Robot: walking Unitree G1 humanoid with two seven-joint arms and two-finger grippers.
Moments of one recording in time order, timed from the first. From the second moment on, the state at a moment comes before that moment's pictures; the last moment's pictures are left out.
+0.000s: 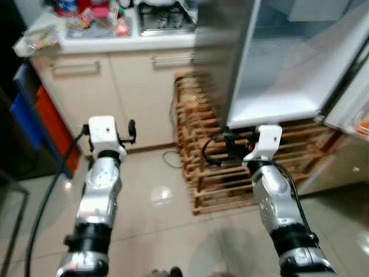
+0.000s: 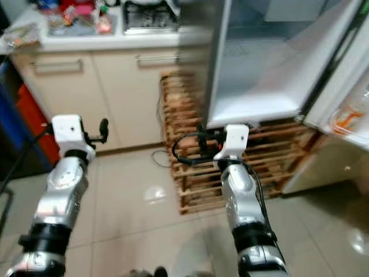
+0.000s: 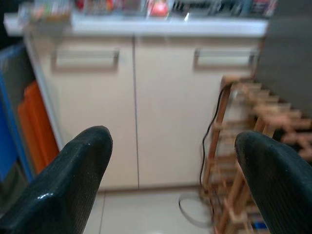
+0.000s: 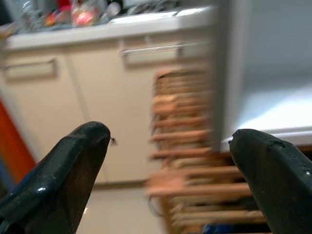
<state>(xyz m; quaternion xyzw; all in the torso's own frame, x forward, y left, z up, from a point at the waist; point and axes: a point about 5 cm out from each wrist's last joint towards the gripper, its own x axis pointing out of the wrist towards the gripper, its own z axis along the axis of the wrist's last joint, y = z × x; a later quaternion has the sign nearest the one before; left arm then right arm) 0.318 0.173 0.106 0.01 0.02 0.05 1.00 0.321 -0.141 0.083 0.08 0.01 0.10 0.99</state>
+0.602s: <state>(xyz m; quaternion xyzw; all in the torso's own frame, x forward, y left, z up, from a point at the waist) 0.324 0.167 0.117 0.04 -0.01 0.04 1.00 0.319 -0.119 0.072 0.06 0.03 0.13 0.99</state>
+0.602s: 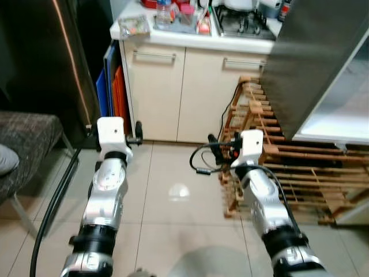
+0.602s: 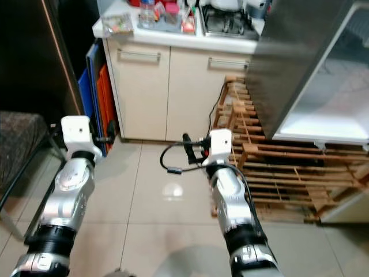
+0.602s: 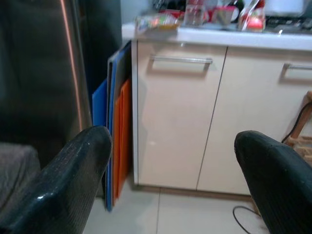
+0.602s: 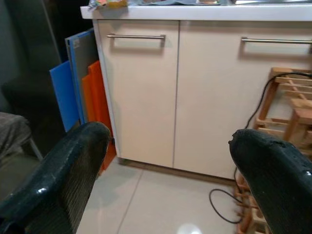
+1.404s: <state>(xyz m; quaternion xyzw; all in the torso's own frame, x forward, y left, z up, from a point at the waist) 0.344 0.150 0.145 0.04 -0.05 -0.01 1.00 0.337 -0.127 0.085 0.07 0.00 0.08 0.99</state>
